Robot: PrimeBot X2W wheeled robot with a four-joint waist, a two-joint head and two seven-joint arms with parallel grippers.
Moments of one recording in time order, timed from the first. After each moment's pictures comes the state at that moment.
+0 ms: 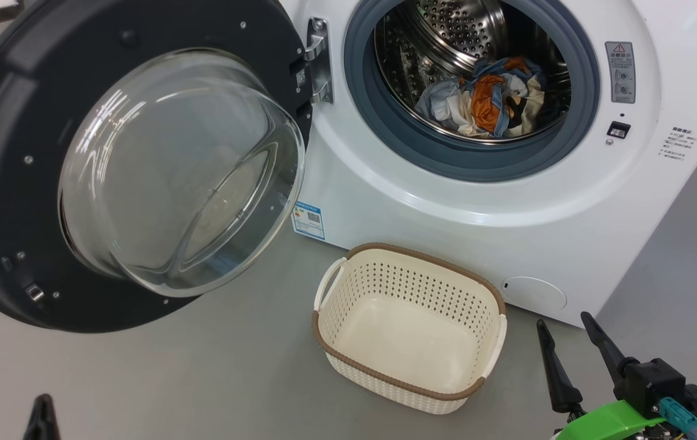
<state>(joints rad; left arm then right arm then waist) 0.16 0.04 0.21 0.10 -0.27 -0.04 -0.26 -0.02 -0.05 -0.05 0.21 0.07 0.13 -0.26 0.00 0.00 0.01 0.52</state>
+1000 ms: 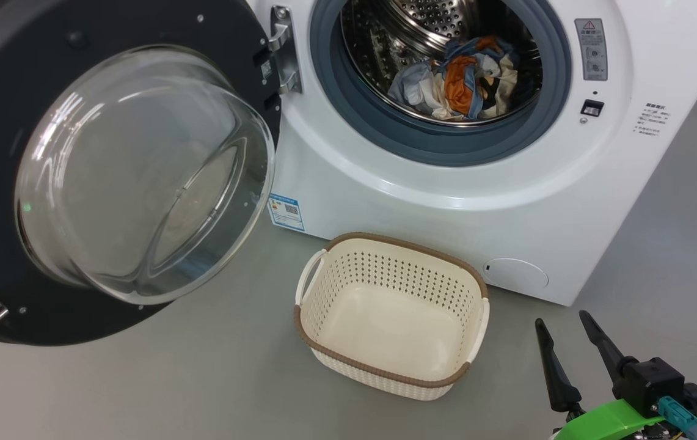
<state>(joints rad) -0.17 0.15 0.50 0.21 -0.57 -0.13 -0.26 -0.02 -0.05 -0.05 0.21 0.07 0.13 -0.26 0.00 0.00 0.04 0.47</state>
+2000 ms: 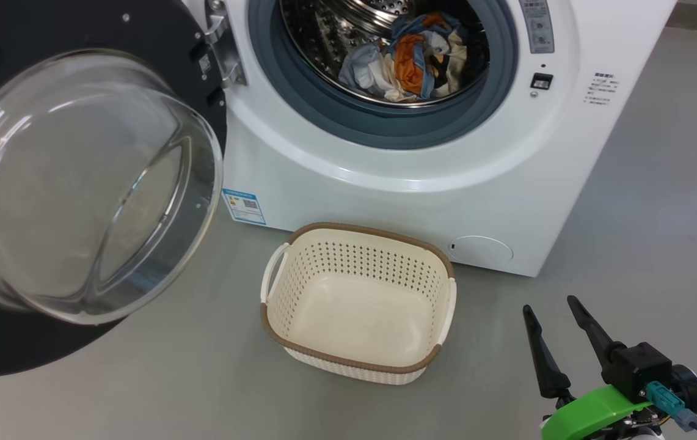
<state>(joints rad) -0.46 0.44 0.64 0.72 -1.39 -0.13 0.14 -0.07 -0.05 -0.02 0.22 0.06 0.13 -0.26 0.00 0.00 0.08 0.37</state>
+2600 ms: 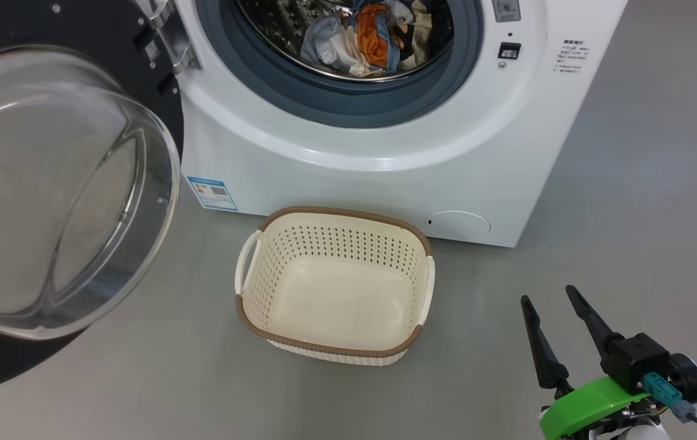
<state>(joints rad) -0.52 0.48 0.64 0.82 -1.42 -0.13 0.17 -0.09 -0.05 -0.02 0.22 0.04 0.13 -0.26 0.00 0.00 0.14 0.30</state>
